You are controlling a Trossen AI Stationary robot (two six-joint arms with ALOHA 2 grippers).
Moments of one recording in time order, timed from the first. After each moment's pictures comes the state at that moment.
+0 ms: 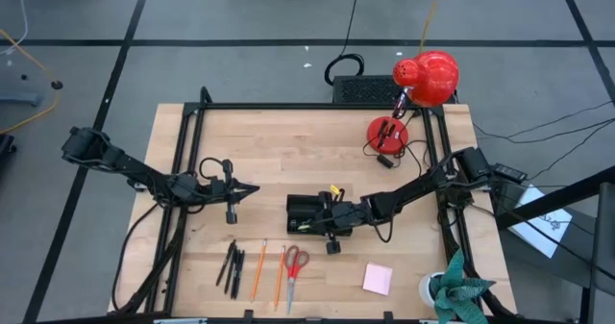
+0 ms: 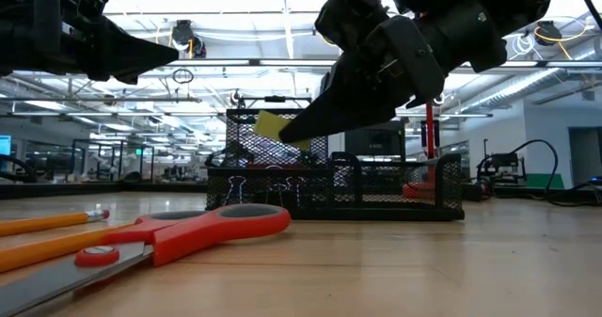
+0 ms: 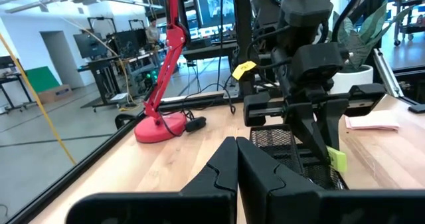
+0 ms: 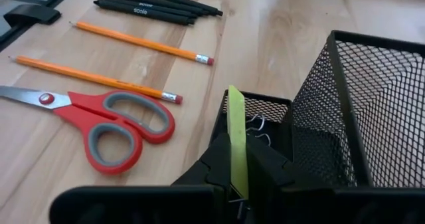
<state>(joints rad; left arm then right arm) -0.32 0.97 0.03 0.99 -0.42 0.18 0.27 1.85 0.88 0.44 0.13 0.02</state>
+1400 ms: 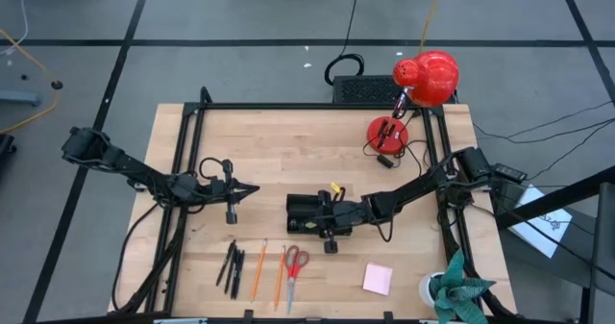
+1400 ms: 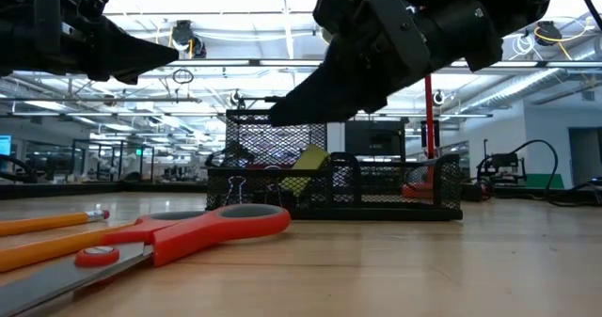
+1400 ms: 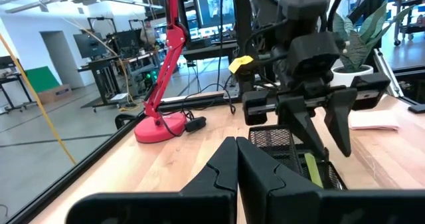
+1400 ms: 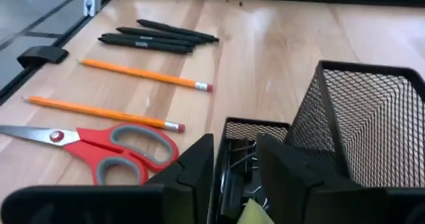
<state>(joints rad) -0.32 0.97 0.03 0.99 -0.42 0.18 0.26 1.85 0.87 0.52 0.13 0.08</state>
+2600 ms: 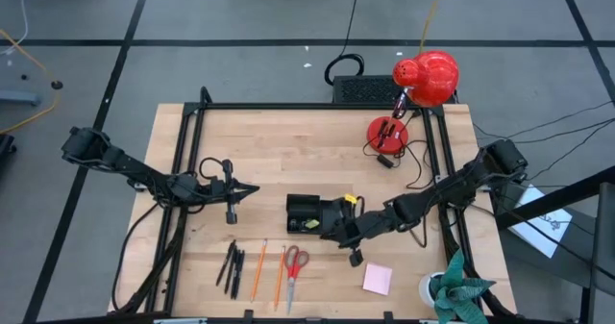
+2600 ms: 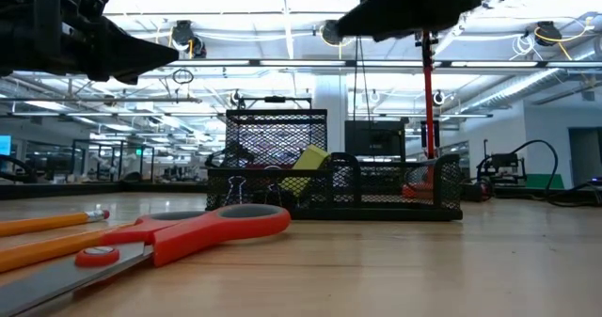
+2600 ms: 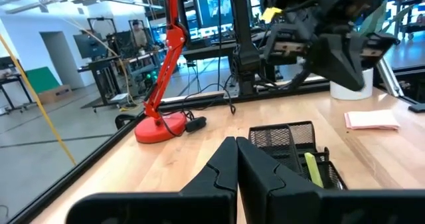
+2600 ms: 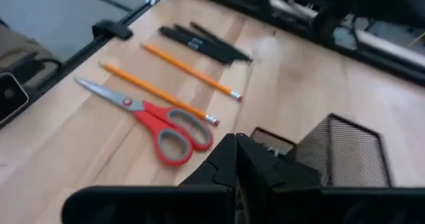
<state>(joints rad) -0.32 0.97 0.03 0.99 -0.42 0.18 0.42 1.57 0.85 0.23 0.21 -0.14</state>
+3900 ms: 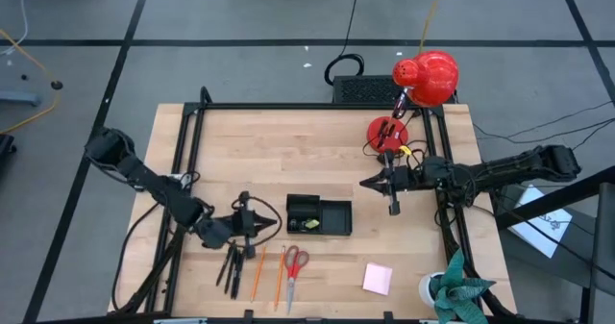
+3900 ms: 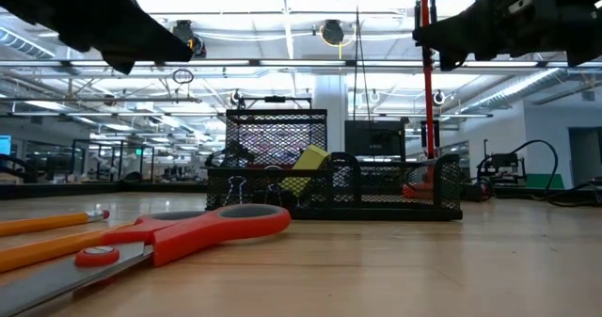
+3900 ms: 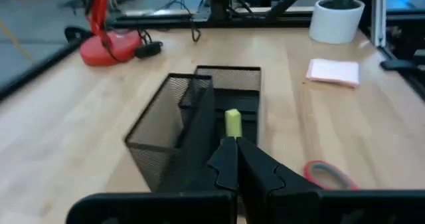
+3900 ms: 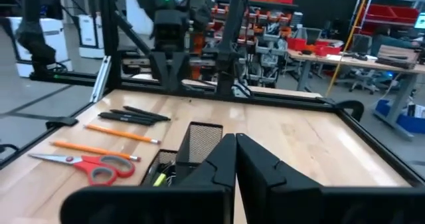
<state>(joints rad) -0.63 1.34 0.53 0.34 -0.71 -0.32 0.03 0.84 0.22 0.58 -0.03 -0.08</state>
